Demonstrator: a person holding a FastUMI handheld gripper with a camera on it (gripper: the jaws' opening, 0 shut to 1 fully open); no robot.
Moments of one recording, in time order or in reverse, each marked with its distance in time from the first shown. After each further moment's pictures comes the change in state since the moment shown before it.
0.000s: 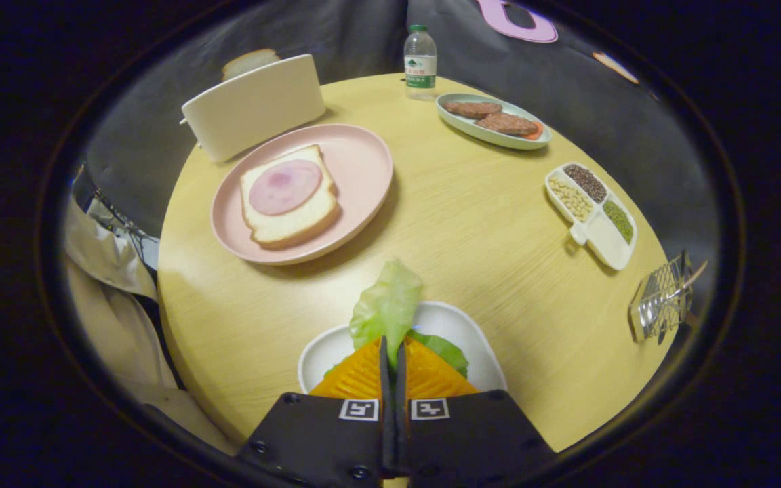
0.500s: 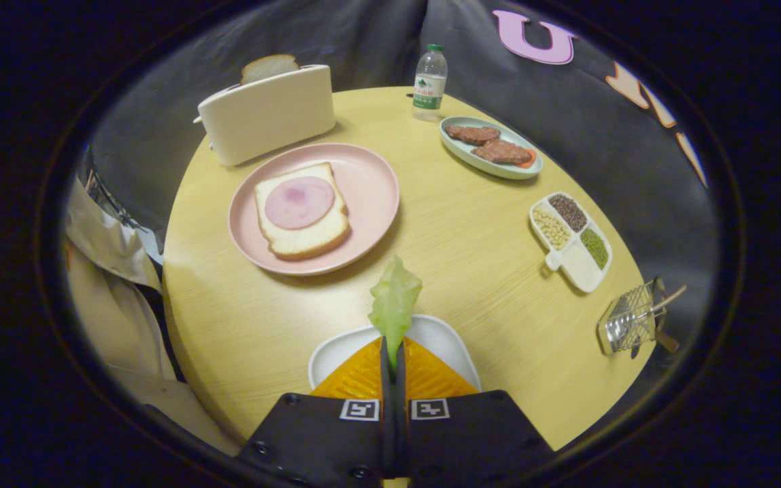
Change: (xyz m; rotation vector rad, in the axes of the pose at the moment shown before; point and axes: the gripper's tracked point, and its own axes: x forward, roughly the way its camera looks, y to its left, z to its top) arm -0.041 0.000 0.032 -0.059 -0.067 -0.076
